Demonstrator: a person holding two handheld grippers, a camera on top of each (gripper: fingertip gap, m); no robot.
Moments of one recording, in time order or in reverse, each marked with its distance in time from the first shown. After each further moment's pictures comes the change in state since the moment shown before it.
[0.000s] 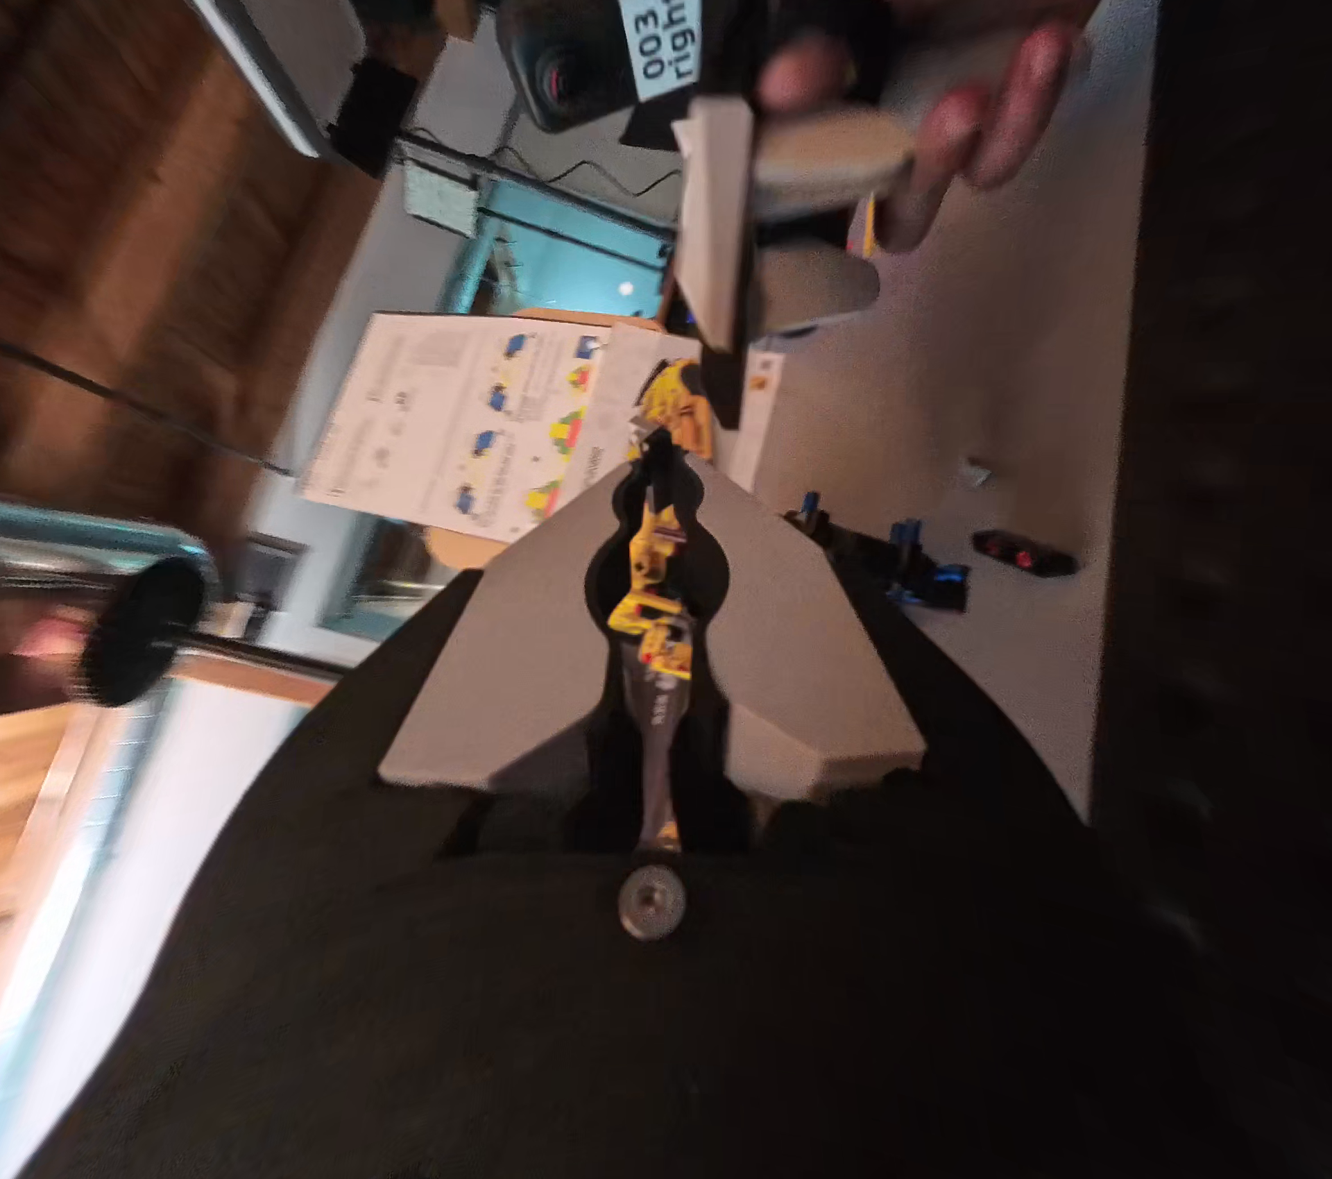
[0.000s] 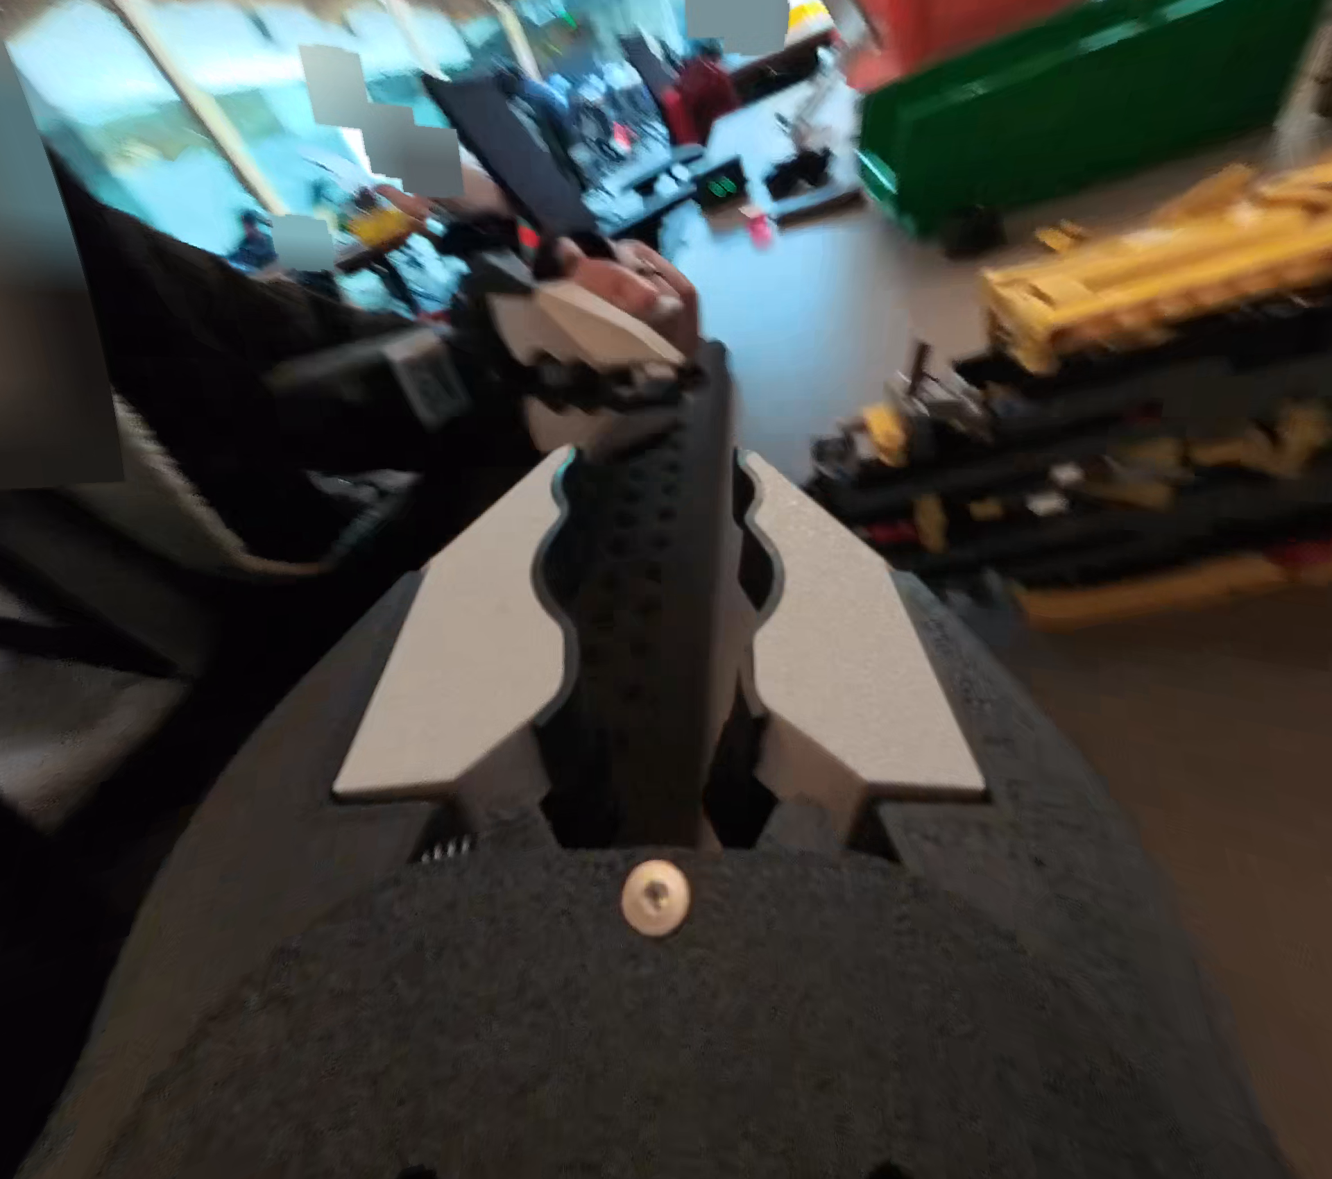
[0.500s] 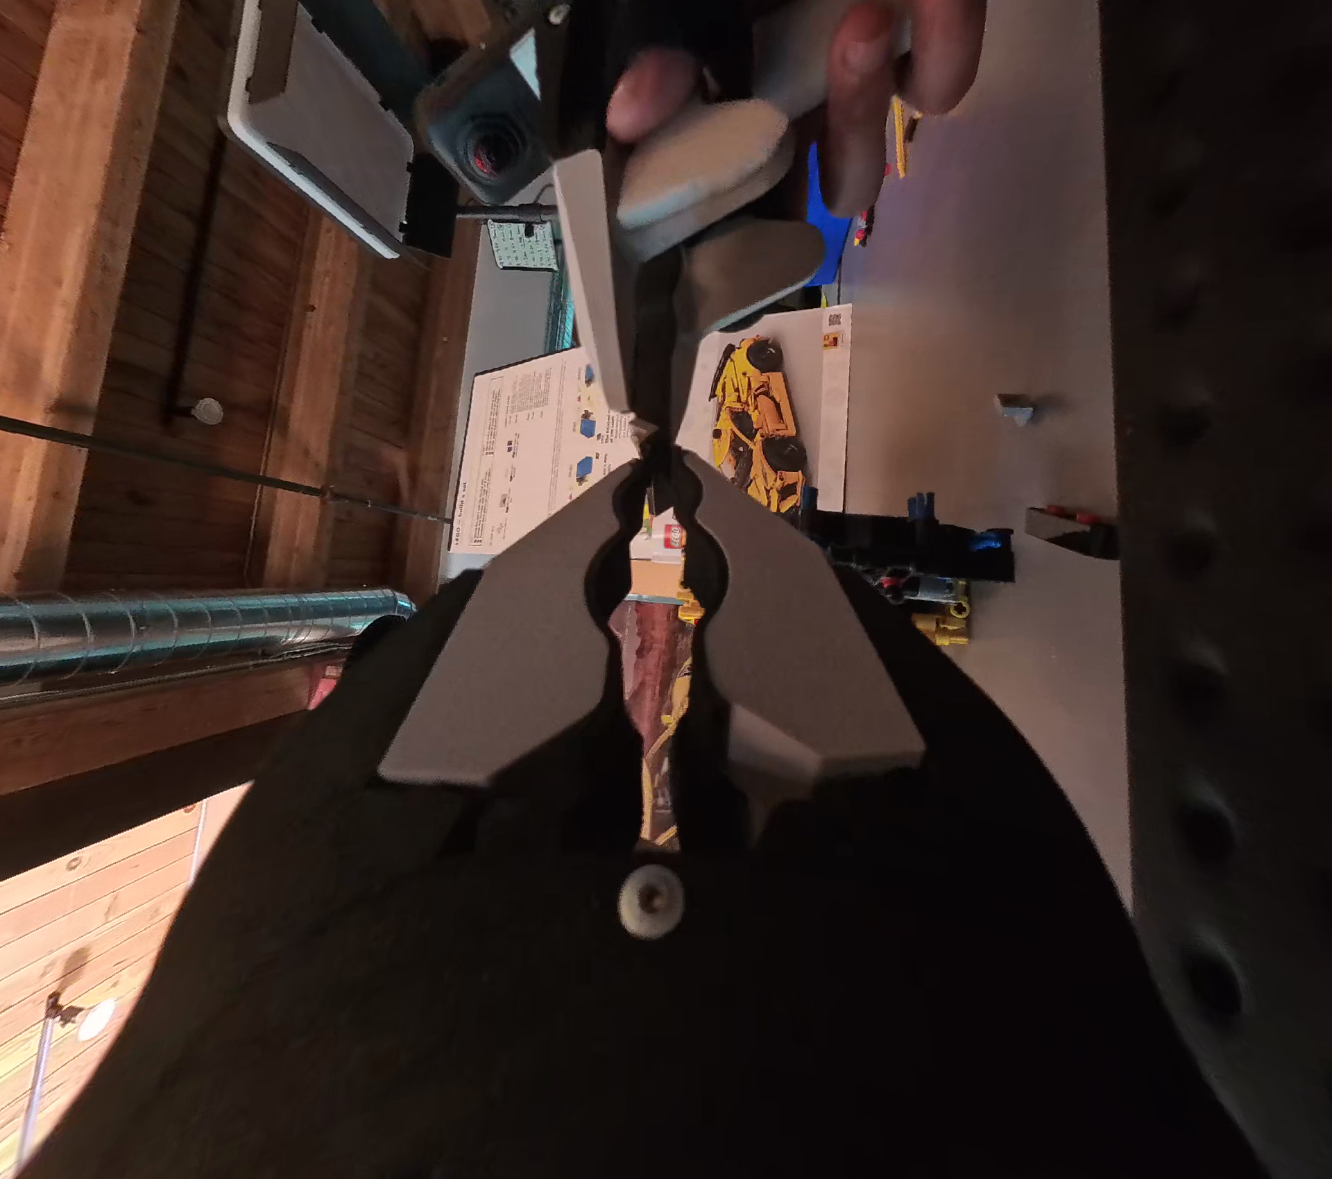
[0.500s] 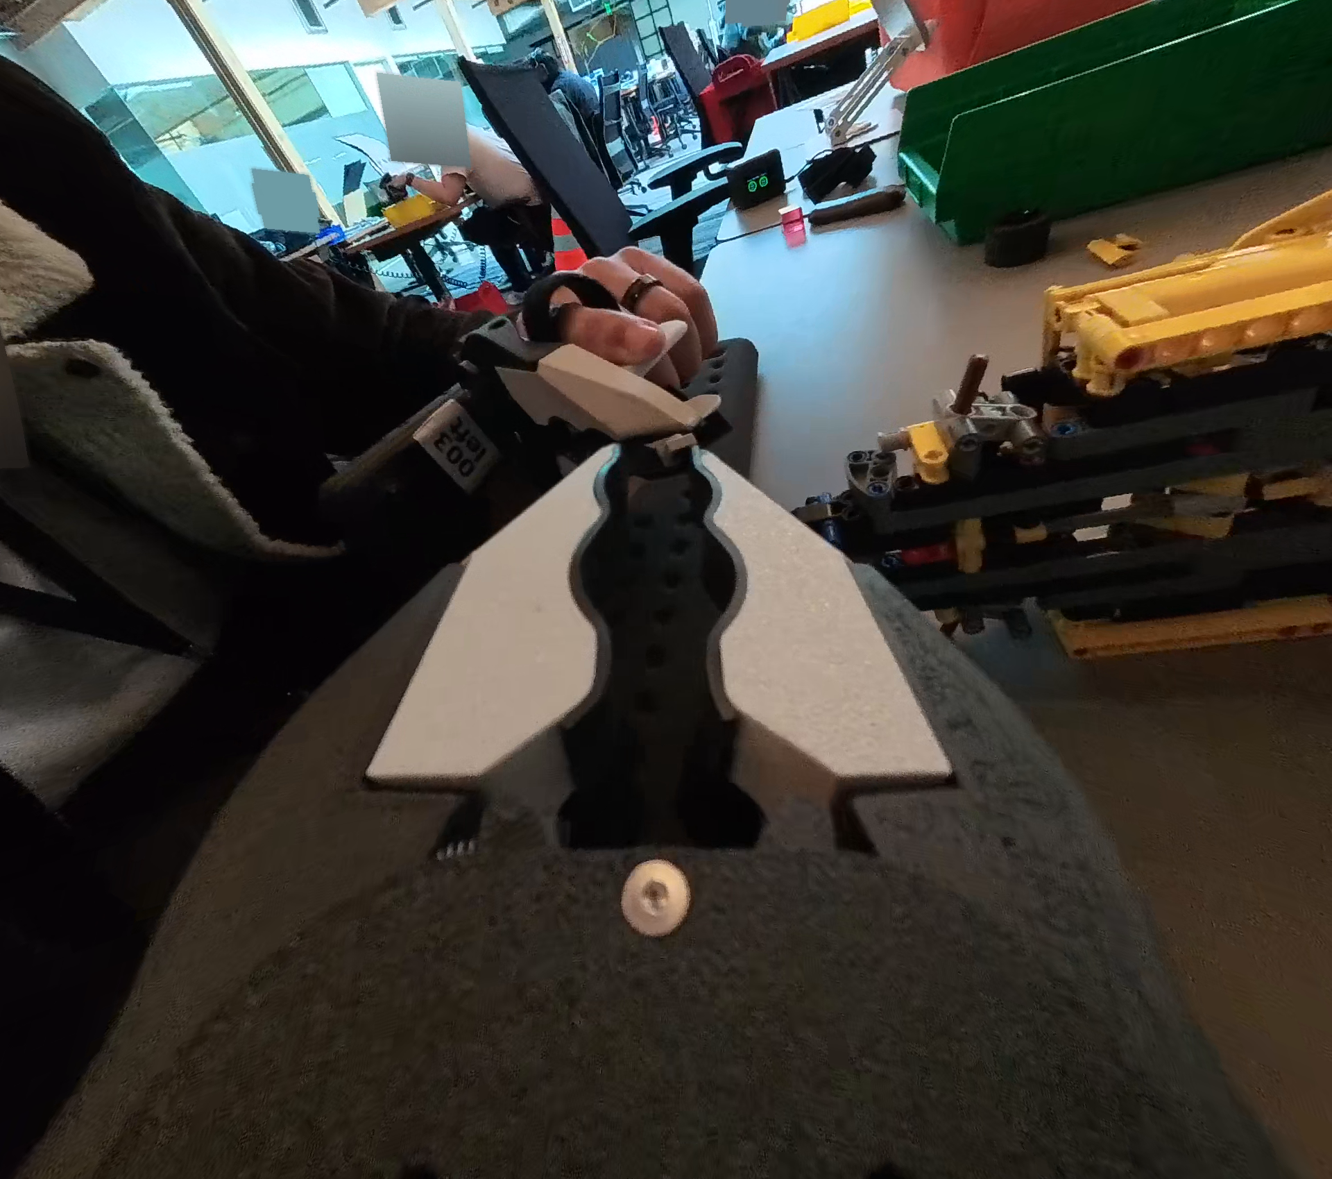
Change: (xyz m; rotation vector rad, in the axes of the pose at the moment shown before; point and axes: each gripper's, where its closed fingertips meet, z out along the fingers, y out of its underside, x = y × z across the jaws) left arm 0.013 -0.007 0.004 -0.028 -0.076 0.291; right arm -0.008 0.002 0.008 -0.013 -0.042 -0.026
